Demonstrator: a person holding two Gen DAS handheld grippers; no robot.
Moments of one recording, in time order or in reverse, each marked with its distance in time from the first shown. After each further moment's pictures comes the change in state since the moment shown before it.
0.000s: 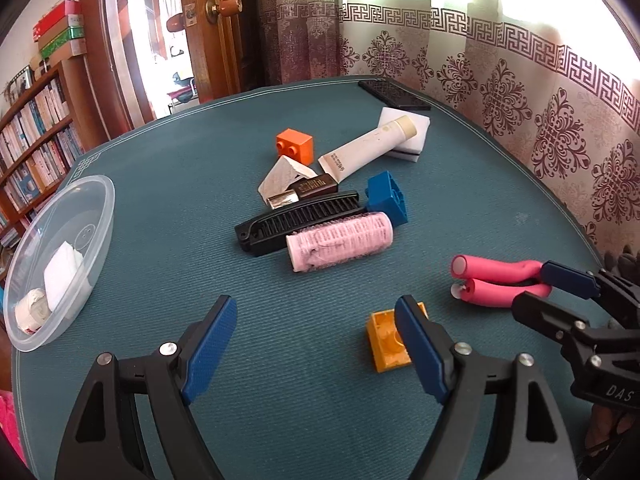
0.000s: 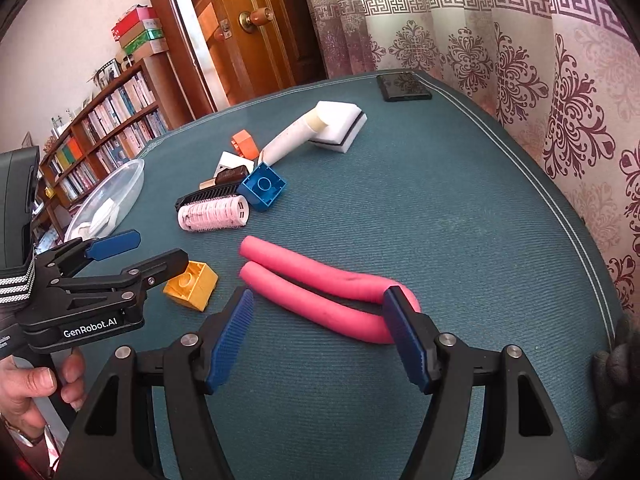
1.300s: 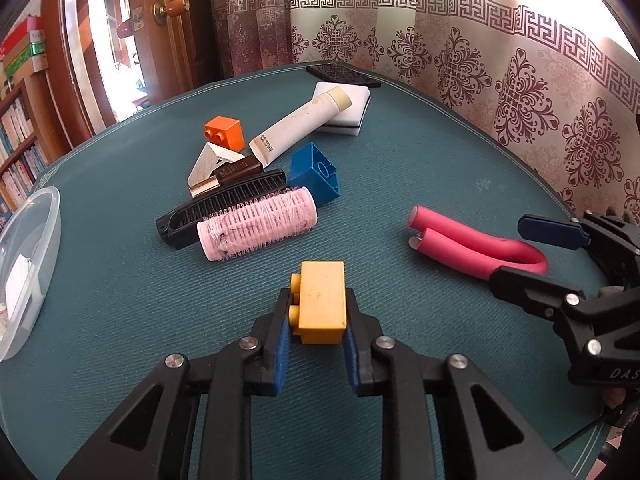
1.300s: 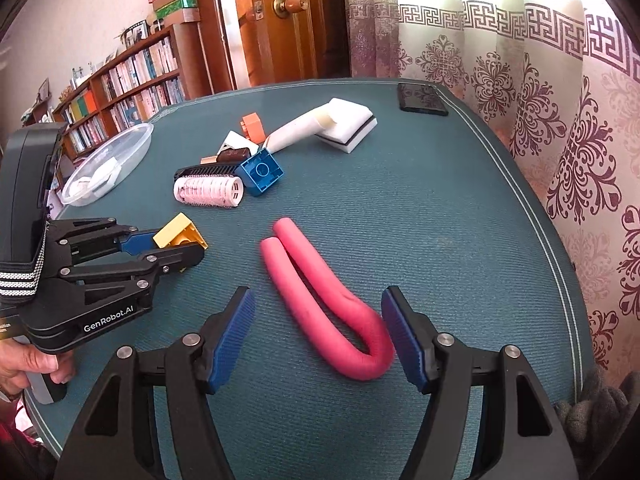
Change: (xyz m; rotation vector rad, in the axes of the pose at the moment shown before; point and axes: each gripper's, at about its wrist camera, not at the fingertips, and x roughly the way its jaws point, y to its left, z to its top) left arm 0.014 -0.033 -0.011 0.088 0.014 -0.080; right arm 0.005 -0.006 0.004 -0.196 0.031 -0.015
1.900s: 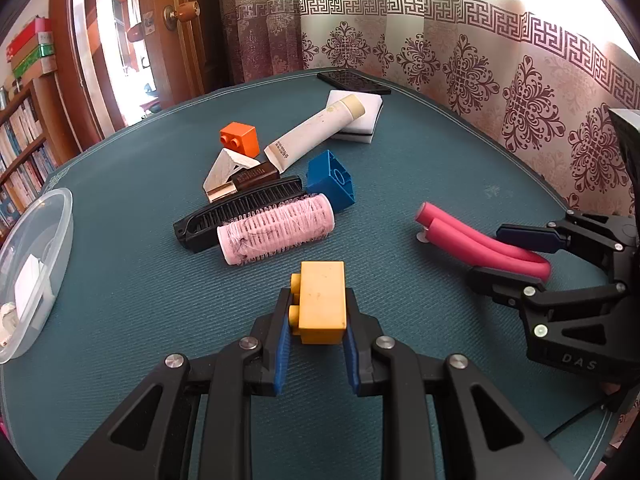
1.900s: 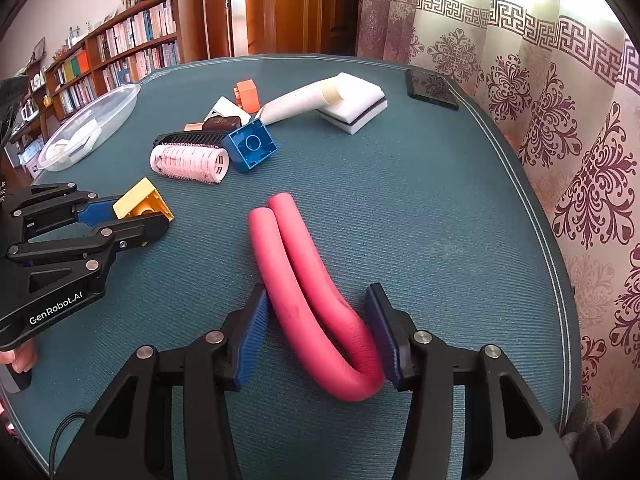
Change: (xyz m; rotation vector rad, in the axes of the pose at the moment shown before) left arm -0.003 0.006 0.001 -0.009 -0.022 0.026; right arm 0.026 0.007 0.007 -0.085 0.084 -0.075
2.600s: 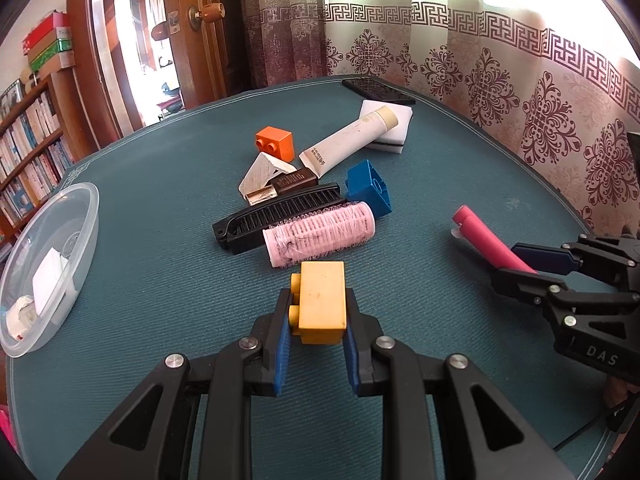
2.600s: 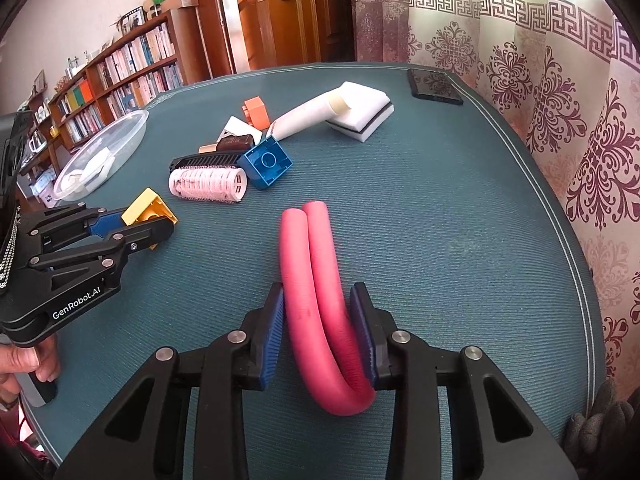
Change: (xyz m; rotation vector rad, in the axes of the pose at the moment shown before) left arm -0.008 0.018 0.001 -0.035 -0.020 0.052; right arm -0.006 0.002 0.003 0.092 -0.030 0.079
